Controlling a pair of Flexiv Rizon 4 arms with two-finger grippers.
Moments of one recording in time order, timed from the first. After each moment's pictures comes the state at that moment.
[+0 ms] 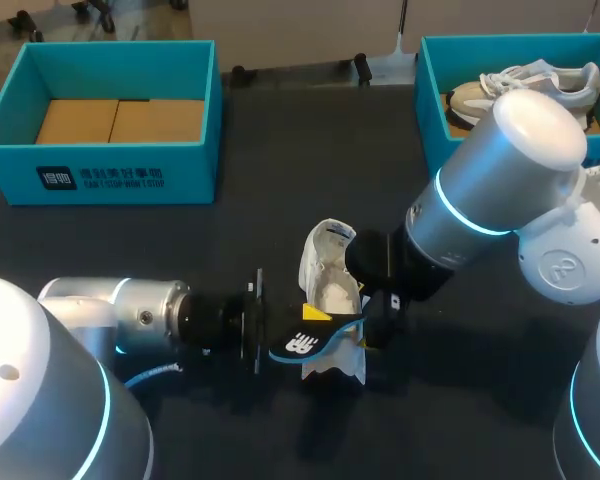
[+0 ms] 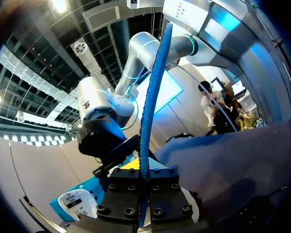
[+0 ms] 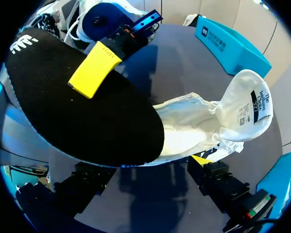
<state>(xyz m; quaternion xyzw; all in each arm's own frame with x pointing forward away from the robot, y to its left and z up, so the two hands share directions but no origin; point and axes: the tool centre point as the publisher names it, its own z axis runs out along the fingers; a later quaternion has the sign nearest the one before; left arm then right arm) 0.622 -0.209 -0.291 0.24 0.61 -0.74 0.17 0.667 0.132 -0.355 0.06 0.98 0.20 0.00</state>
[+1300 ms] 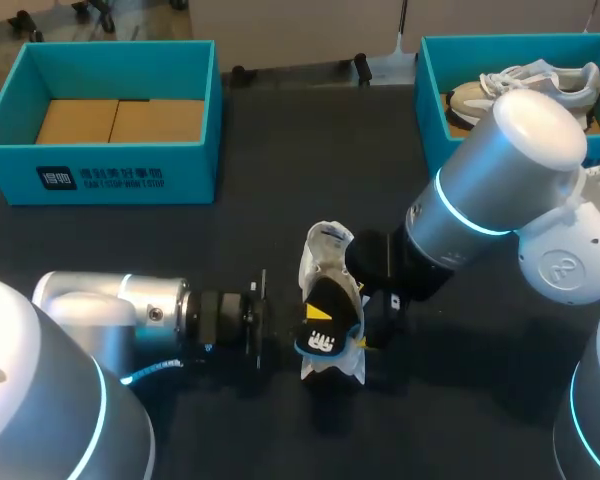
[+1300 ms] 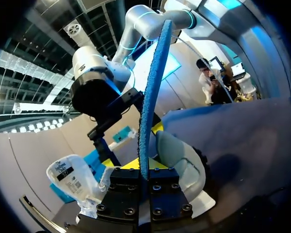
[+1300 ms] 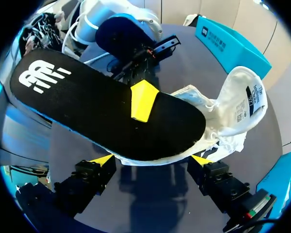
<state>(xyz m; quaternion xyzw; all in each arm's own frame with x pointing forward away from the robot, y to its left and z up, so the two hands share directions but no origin) 0.659 -0.210 -0.347 0.23 0.69 -0.66 0.19 0.667 0.132 -0.355 0.06 0.98 0.20 0.00</state>
